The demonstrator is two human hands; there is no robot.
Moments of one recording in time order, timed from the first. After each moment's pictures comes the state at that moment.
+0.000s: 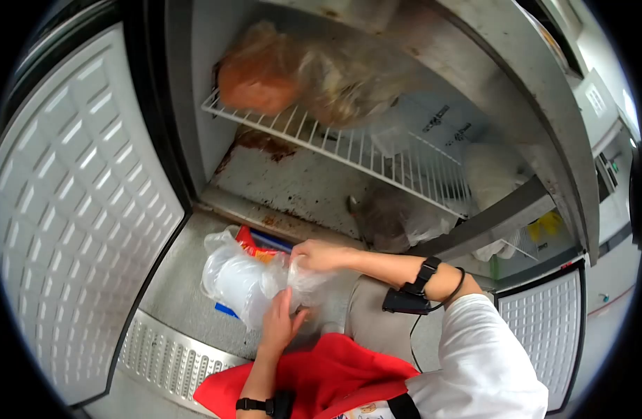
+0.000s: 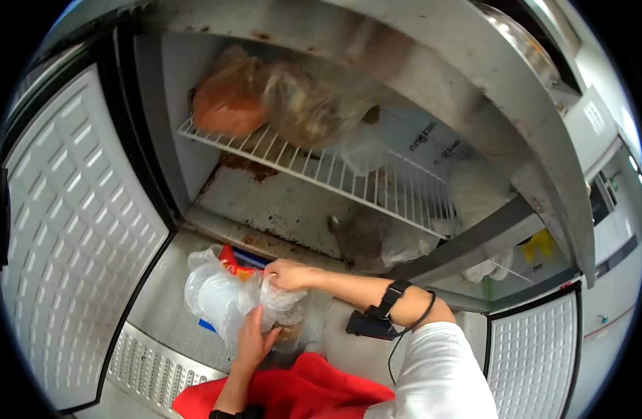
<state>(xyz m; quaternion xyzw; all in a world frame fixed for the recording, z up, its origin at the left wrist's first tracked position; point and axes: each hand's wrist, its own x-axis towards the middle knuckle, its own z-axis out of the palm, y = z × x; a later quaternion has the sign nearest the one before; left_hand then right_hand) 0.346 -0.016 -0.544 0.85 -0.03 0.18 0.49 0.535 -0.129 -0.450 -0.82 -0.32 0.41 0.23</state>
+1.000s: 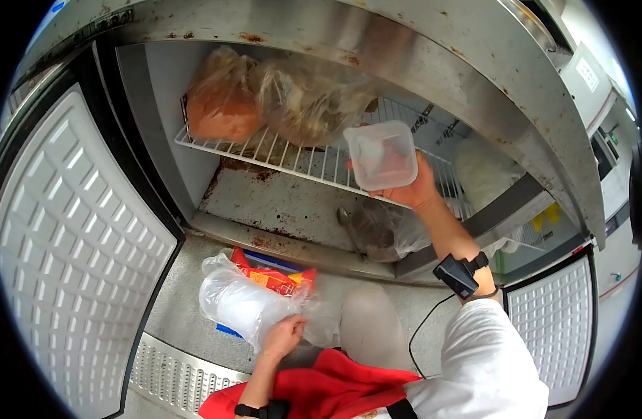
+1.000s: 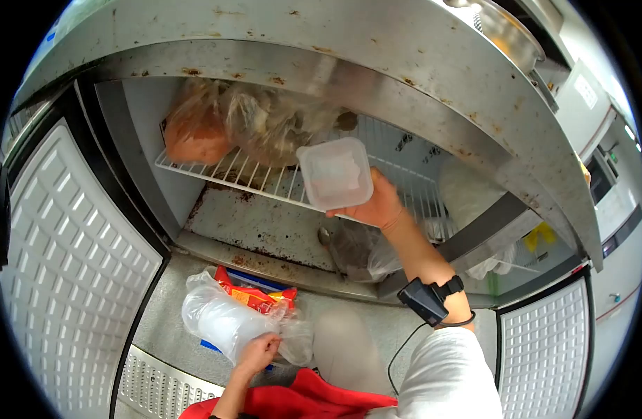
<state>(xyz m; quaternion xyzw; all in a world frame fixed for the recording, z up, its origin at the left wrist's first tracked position) 0.372 -0.023 -0.547 0.84 -0.07 -0.18 0.51 0.634 -0.260 -0.296 -0.39 -0.27 0.36 0.81</state>
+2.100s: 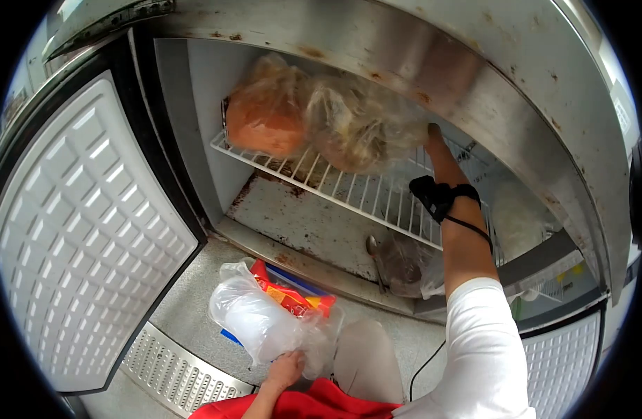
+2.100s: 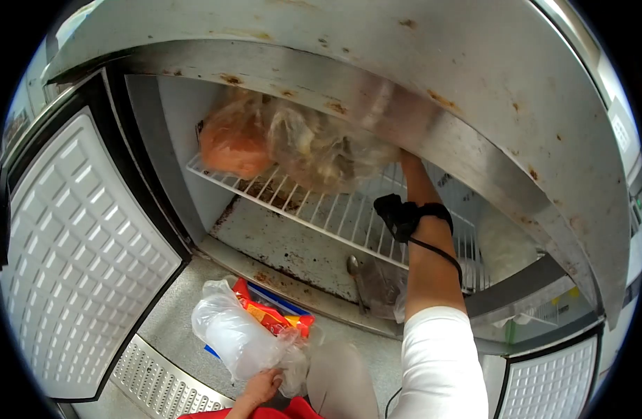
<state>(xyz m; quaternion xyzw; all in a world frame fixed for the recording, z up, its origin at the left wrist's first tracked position) 0.322 -0.033 -0.609 0.90 0.03 -0.20 0.40 0.905 -0.288 -0.329 -0.93 -0.03 -0.13 0.33</state>
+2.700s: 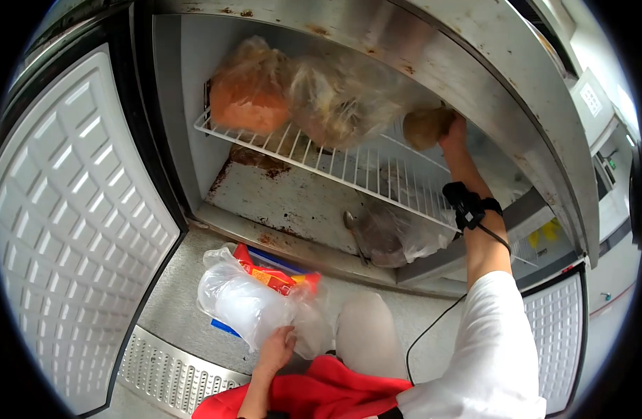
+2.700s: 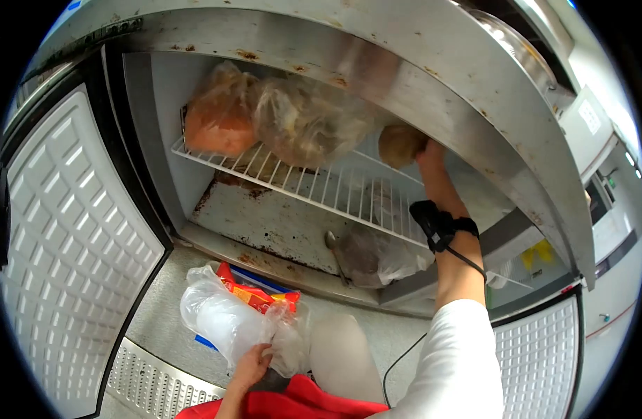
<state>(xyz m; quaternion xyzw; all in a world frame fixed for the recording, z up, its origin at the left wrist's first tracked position) 0.328 -0.007 -0.566 0.83 0.04 -0.16 0.53 0.791 -0.338 -0.256 -0.50 -0.03 -0.22 0.84</state>
